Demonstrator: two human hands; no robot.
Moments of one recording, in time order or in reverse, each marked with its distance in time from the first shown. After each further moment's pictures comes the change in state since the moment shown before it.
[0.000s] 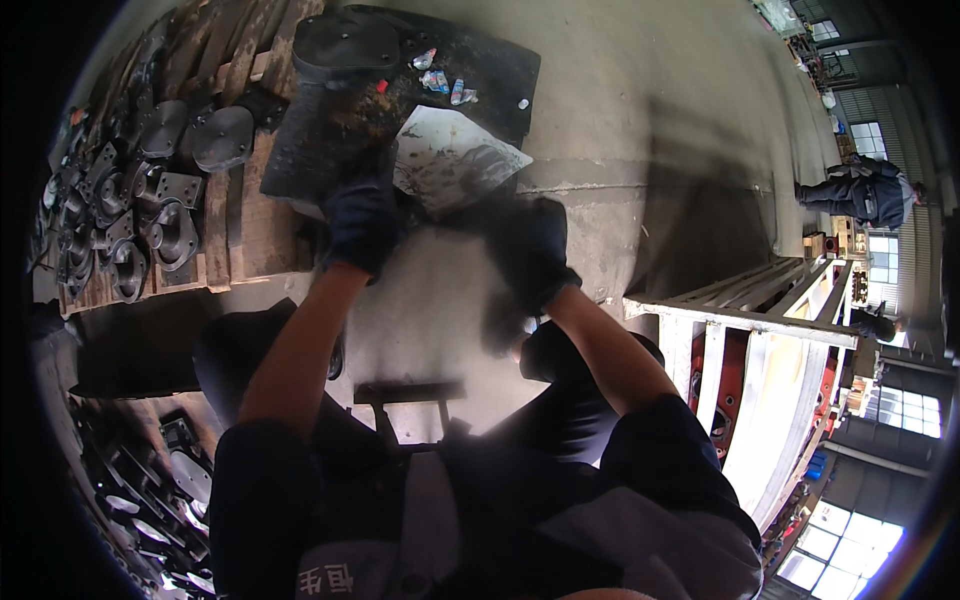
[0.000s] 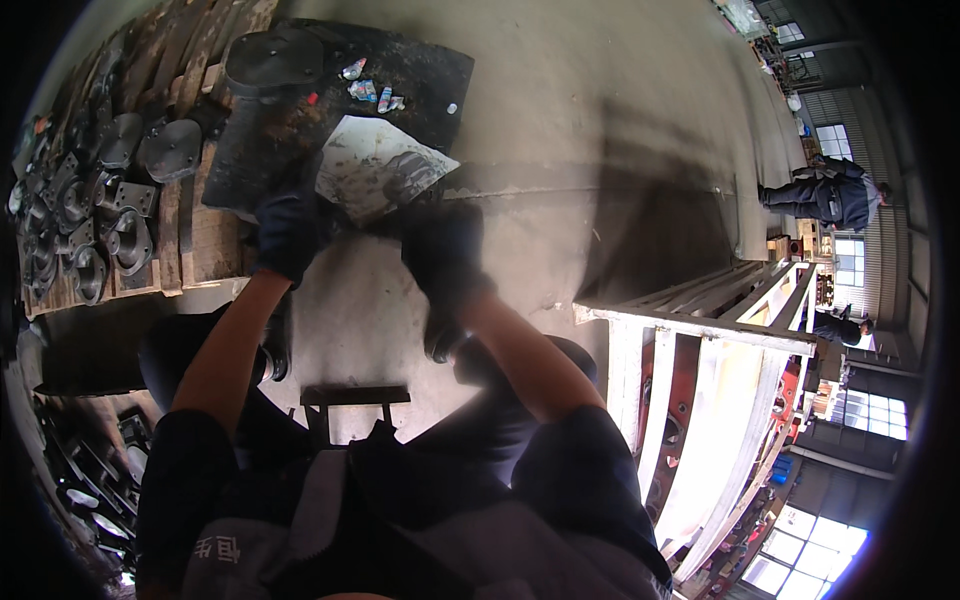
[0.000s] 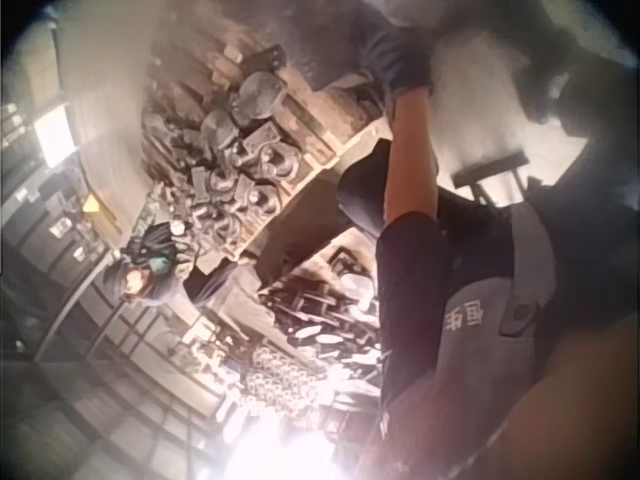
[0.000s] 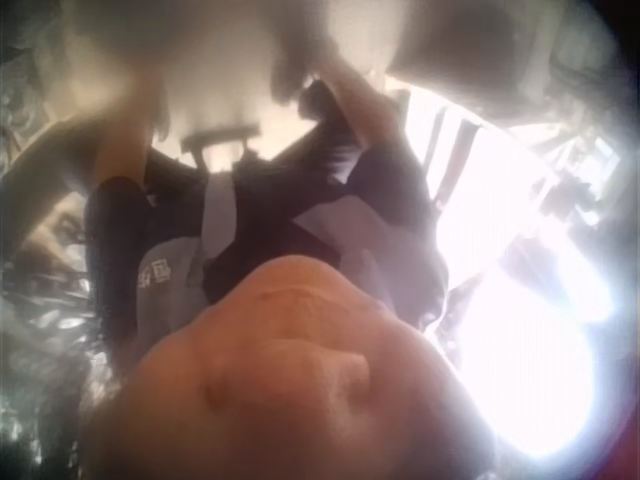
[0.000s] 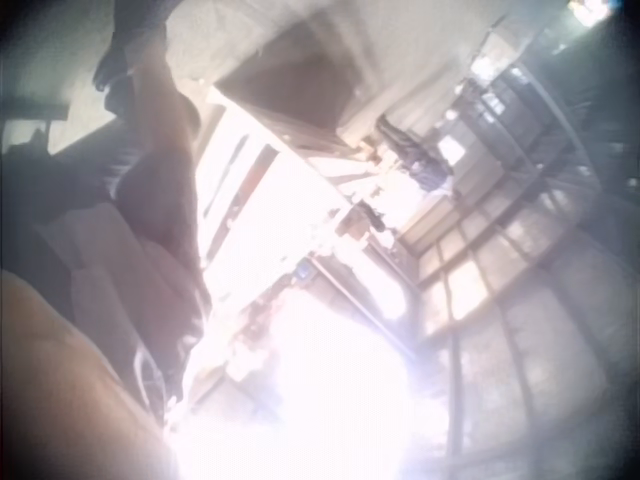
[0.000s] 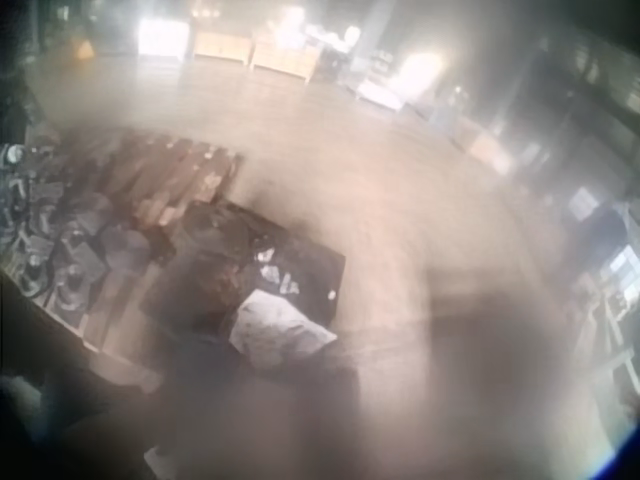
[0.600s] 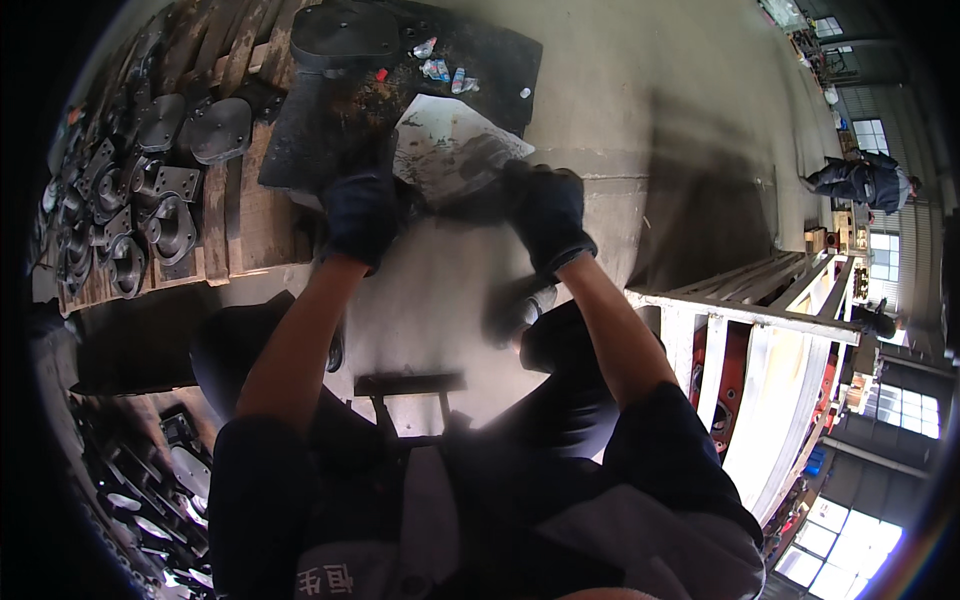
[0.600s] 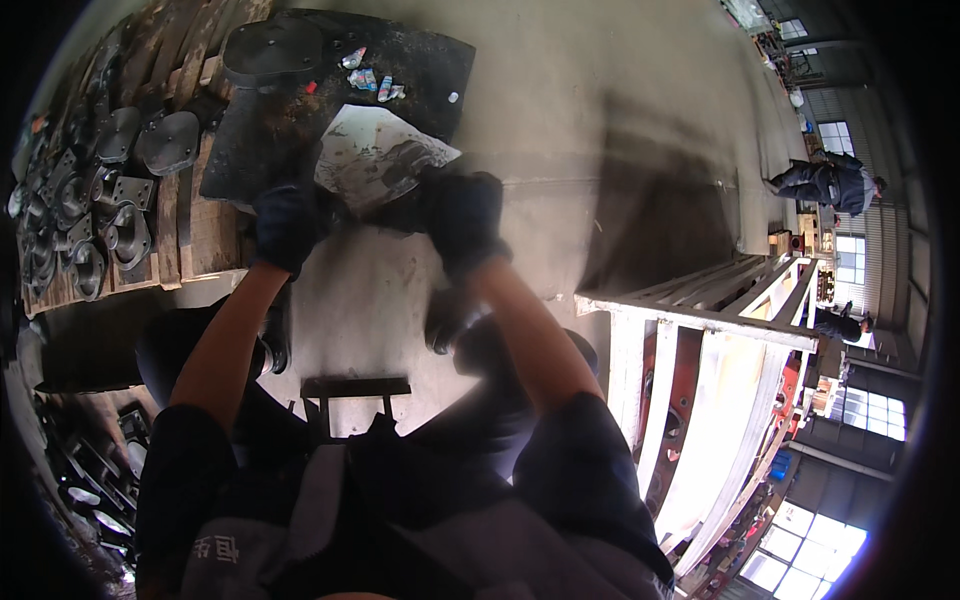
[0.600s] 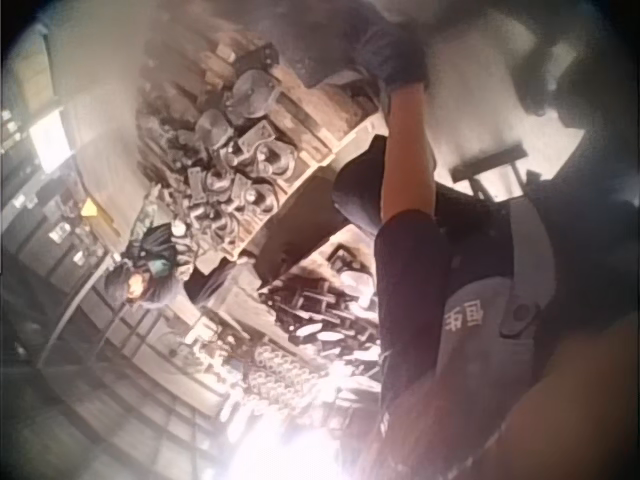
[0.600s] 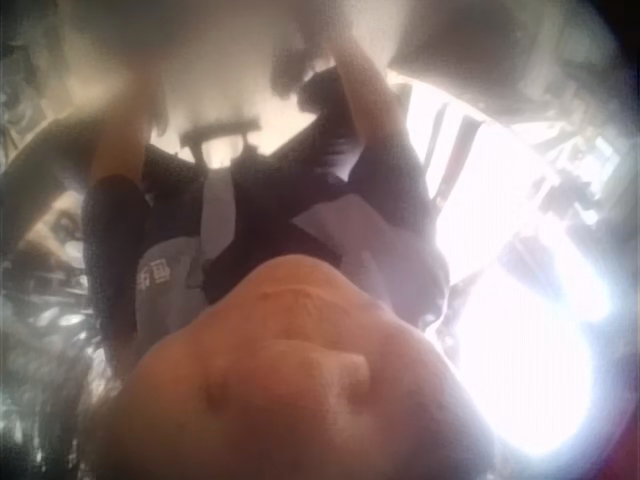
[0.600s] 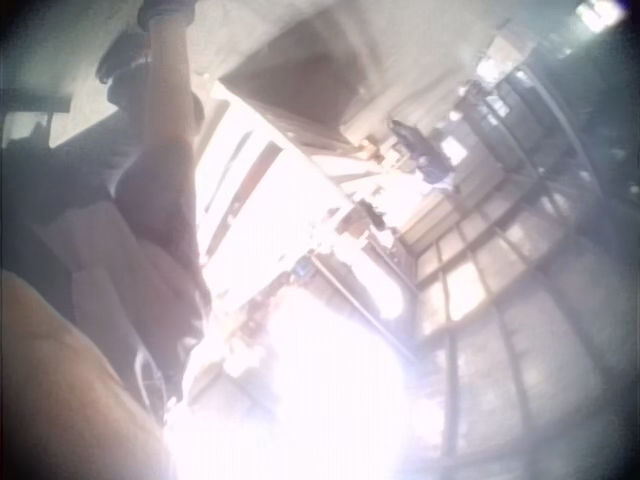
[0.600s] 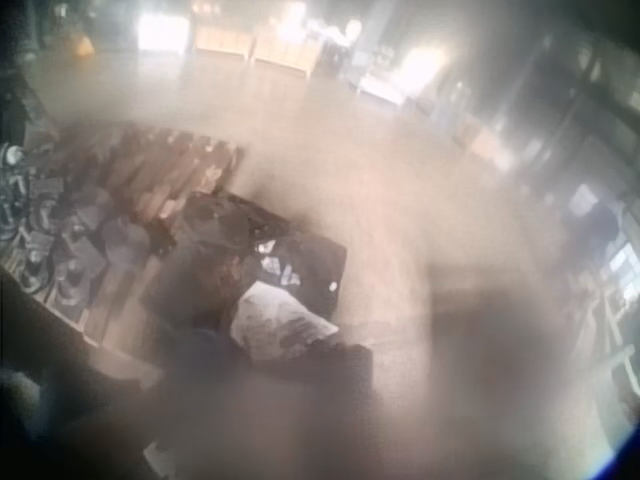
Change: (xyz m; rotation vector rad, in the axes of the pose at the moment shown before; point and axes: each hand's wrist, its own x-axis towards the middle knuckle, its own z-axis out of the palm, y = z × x) left_hand 0.005 0.011 -0.019 -0.002 -0.317 -0.145; right_hand 0.019 0.014 -0.005 0.149 0.329 0.002
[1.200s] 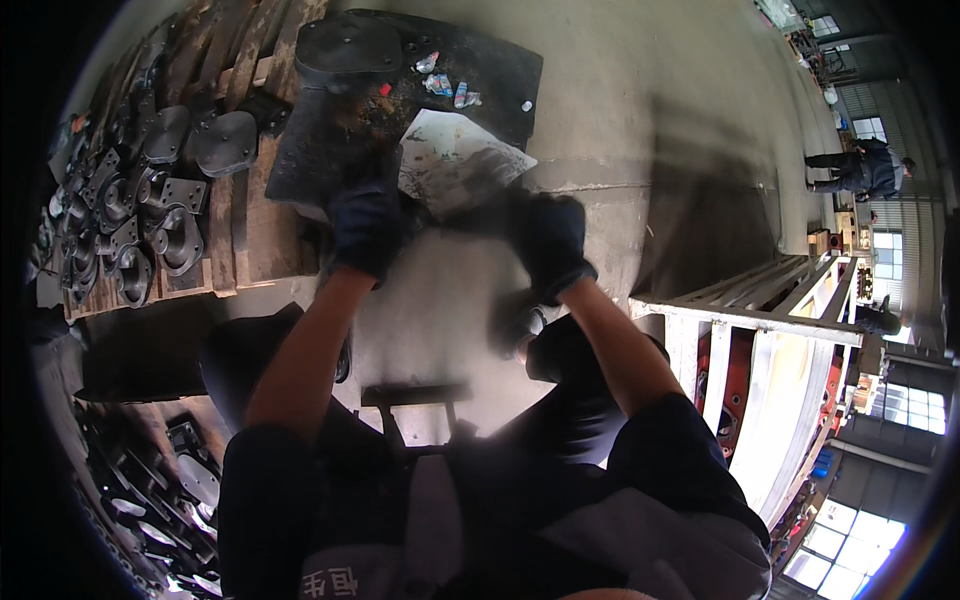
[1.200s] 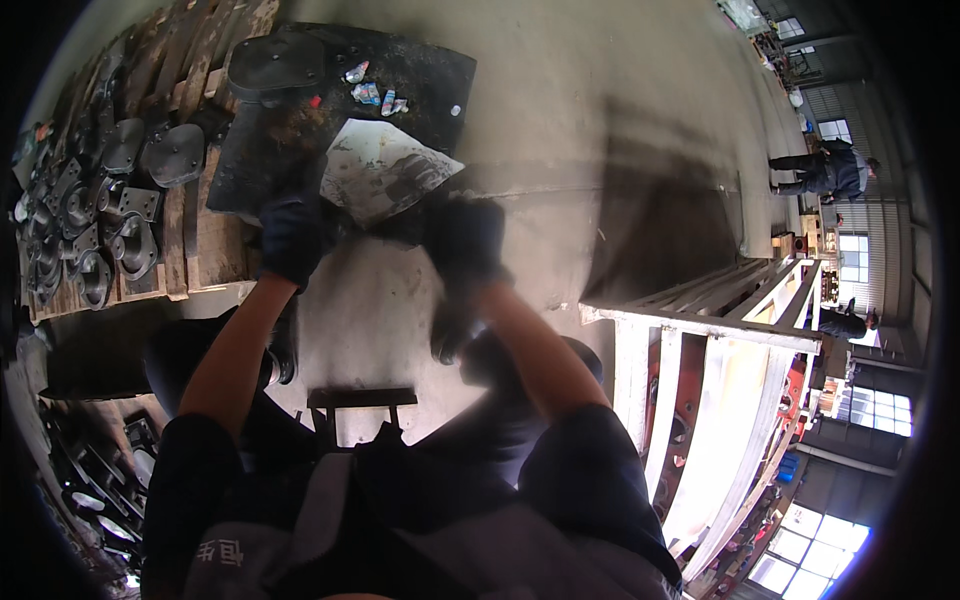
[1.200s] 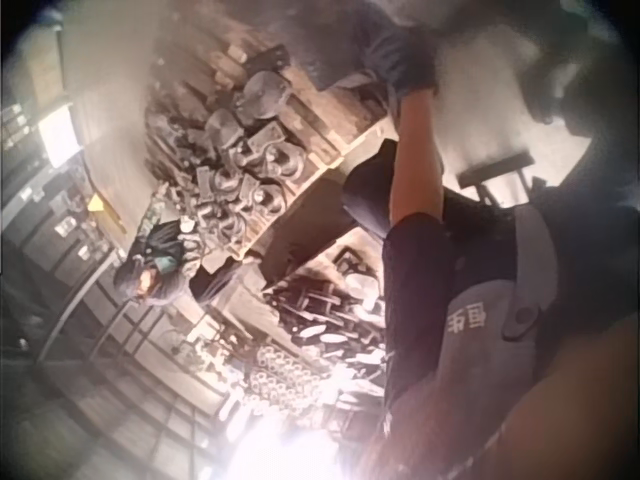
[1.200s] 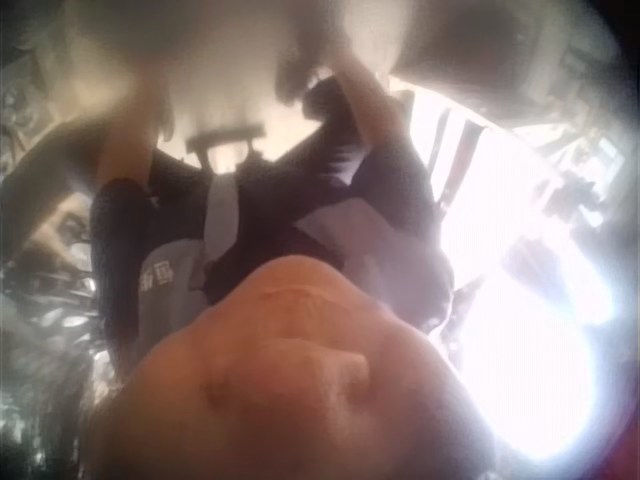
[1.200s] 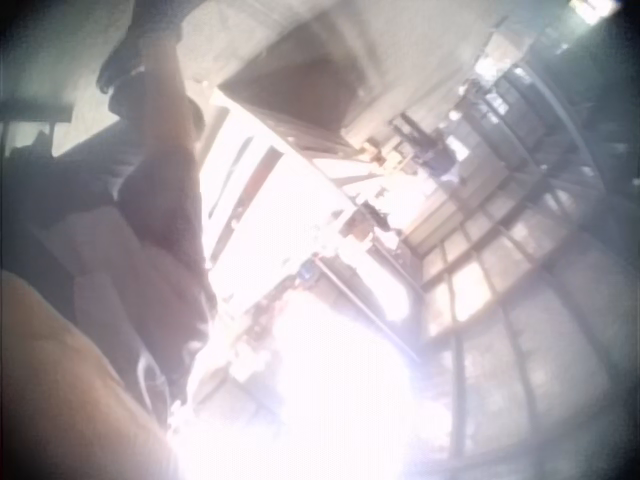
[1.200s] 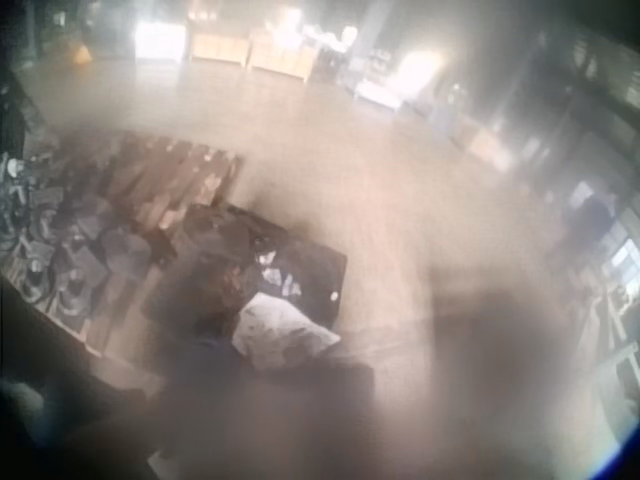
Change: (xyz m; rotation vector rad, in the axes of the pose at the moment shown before) left_hand -0.002 -0.003 0.010 0.039 0.249 0.057; right_hand -0.014 -0.005 0.000 -0.177 -0.156 -0.030
